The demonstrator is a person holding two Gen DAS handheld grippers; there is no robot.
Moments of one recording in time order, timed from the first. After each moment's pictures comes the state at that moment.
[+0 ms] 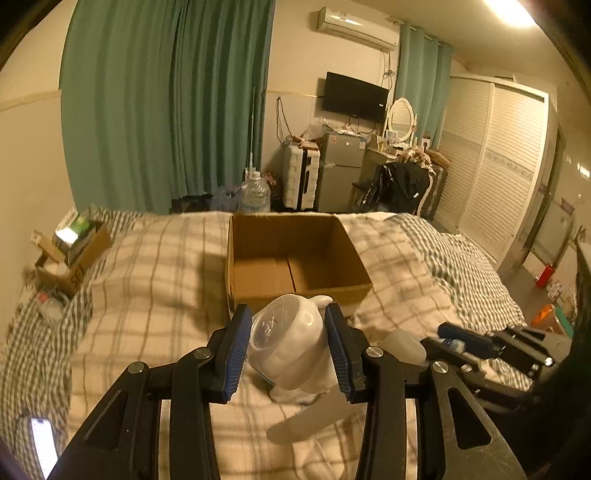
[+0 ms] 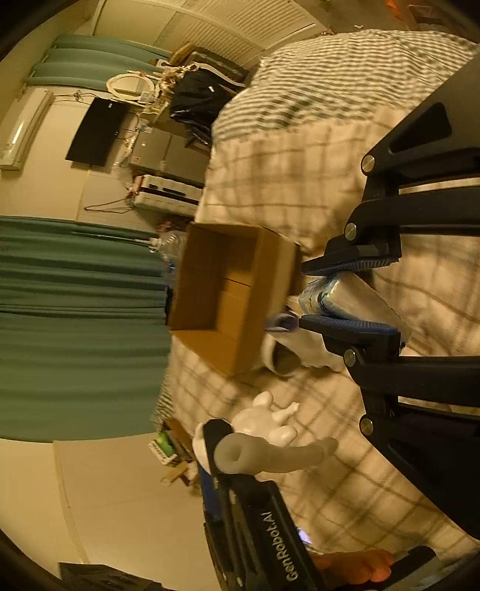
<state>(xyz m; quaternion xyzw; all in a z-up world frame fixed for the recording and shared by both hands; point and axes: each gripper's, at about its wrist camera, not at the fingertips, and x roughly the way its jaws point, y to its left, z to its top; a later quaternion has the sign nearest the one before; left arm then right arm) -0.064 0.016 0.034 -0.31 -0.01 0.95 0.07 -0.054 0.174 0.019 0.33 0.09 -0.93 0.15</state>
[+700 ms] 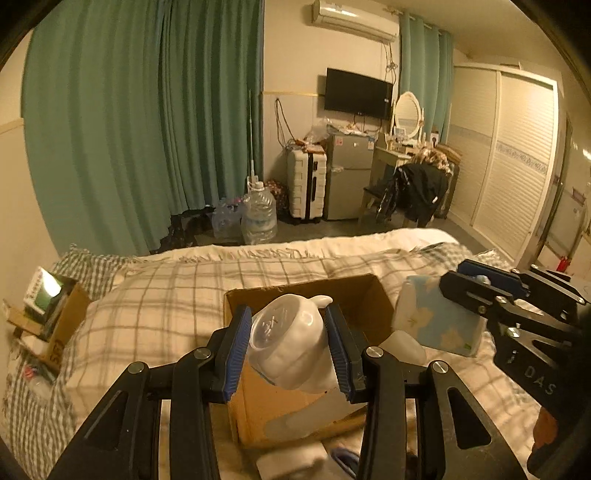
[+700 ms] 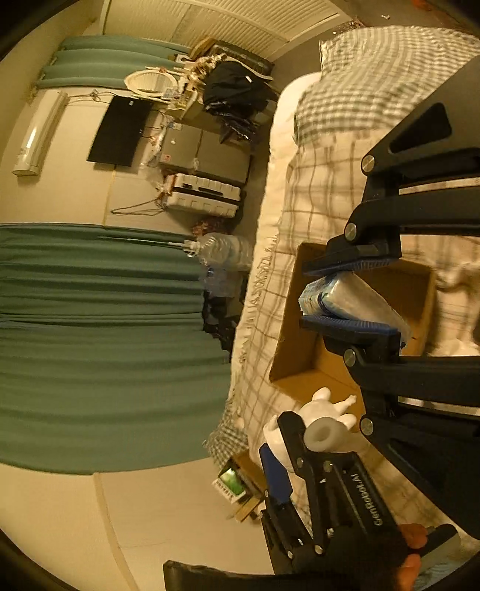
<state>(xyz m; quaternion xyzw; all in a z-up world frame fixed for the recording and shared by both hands) -0.242 0.025 0.026 -0.31 0.02 0.95 0.06 -0.250 0.171 0.058 0.29 0.07 -0.94 0.16</state>
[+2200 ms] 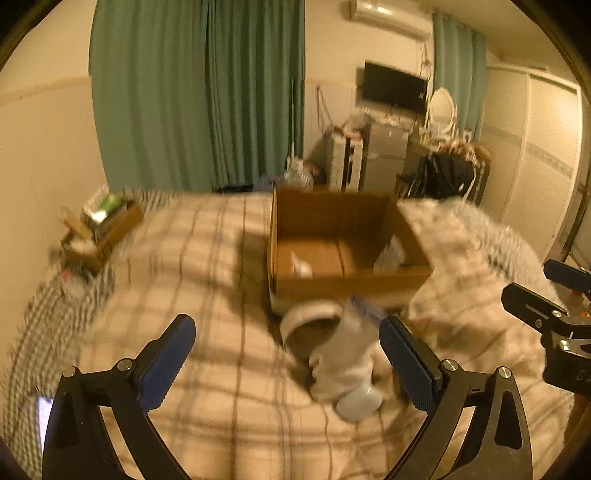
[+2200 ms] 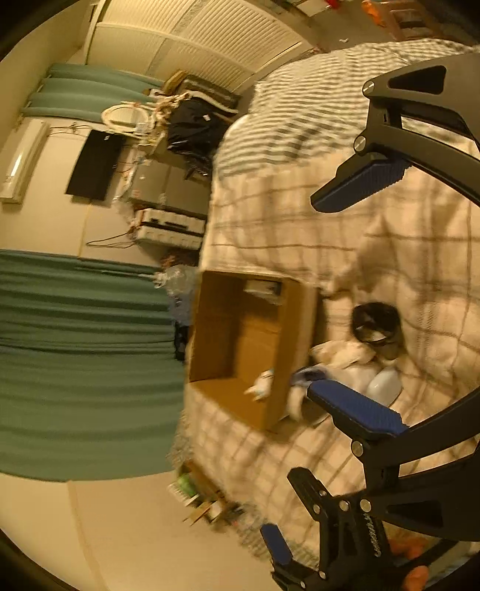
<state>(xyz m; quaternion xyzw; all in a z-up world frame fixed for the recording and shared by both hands) -0.084 0.005 -0.034 -0.34 0.00 0.94 -0.02 -0.092 0.195 0.010 0.33 0.08 -0.94 0.08</state>
